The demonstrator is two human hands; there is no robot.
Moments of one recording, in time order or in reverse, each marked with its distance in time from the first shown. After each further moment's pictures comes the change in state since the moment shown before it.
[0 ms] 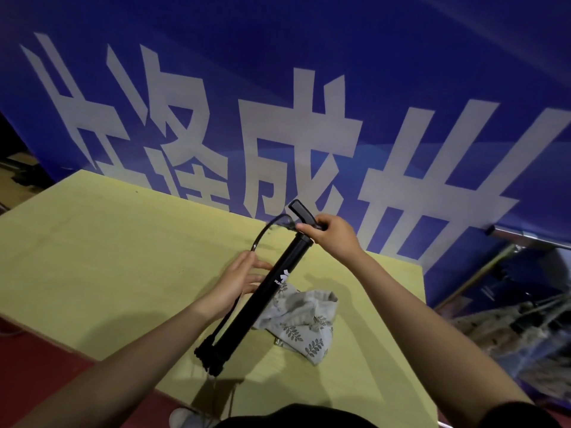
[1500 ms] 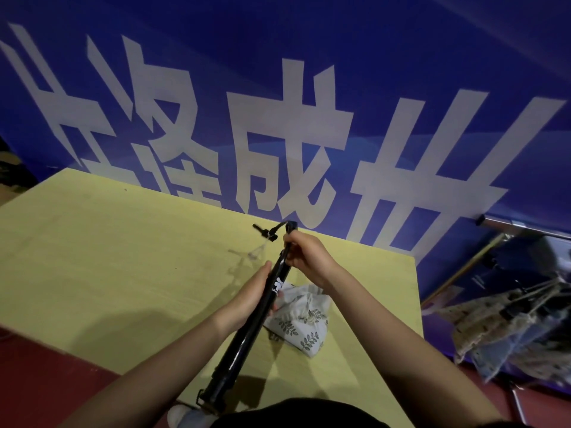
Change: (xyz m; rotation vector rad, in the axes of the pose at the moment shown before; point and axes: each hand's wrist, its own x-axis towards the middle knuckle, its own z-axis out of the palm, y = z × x) left_hand -0.001 -0.017 0.047 -0.032 -0.063 -0.304; right_hand -0.032 -0.017 0.040 0.934 -0.211 0.461
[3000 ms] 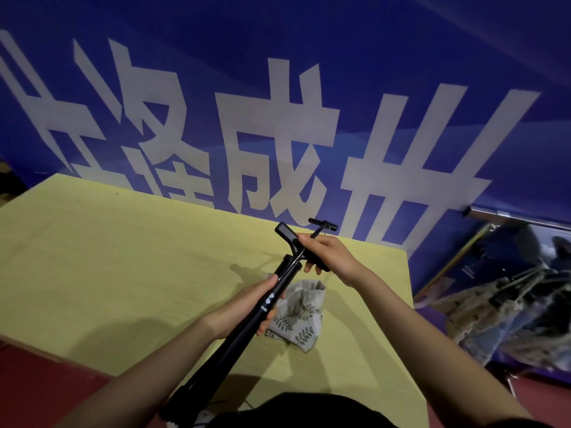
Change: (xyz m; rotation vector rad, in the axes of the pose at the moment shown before) left_hand -0.040 0.001 -0.005 0.082 -0.349 0.047; right_hand -0.033 -0.006 -0.060 -0.500 -0.077 -0.206
